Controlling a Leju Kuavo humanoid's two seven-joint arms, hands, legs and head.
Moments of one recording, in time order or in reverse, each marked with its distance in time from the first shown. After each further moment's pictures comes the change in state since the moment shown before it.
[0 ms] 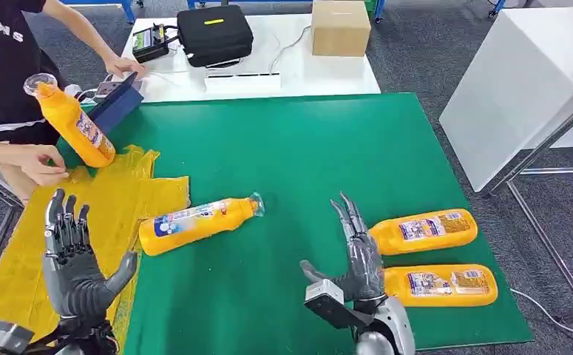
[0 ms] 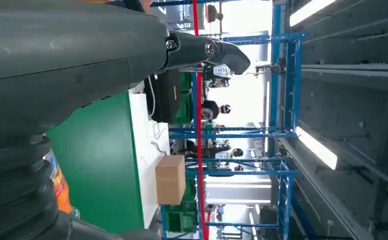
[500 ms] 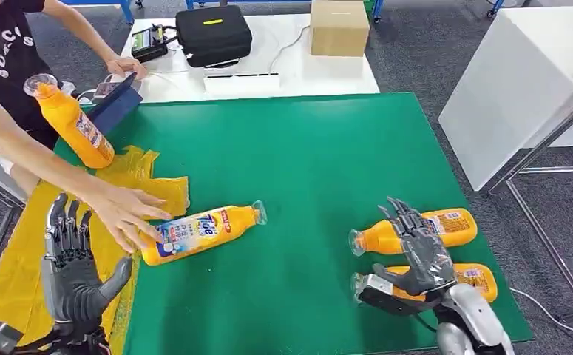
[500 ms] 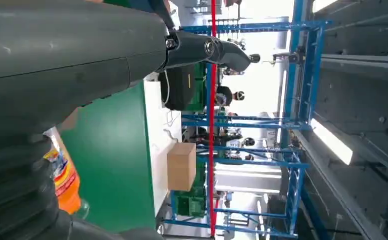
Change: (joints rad) left arm 0.014 -0.013 0.042 -0.005 0.051 -0.085 0.076; right arm 0.001 -0.403 -0.164 -0.074 0.193 0.238 0.114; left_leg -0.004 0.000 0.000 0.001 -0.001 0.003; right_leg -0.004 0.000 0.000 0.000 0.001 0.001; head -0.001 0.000
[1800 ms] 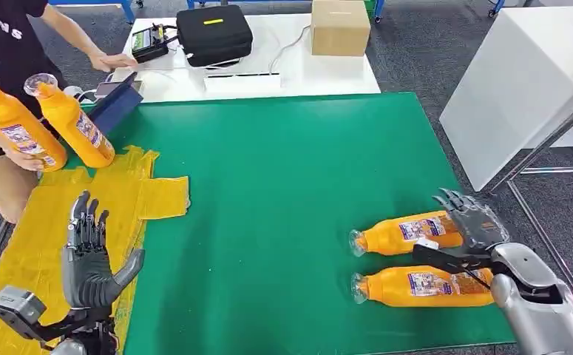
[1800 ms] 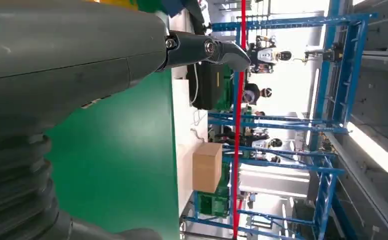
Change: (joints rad) left arm -0.063 -0.001 0.020 0.116 -0.011 -0.001 0.053; right arm -0.316 -0.223 0.015 0.486 0.128 0.124 0.022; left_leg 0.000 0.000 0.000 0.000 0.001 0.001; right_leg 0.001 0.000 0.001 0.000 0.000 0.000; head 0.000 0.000
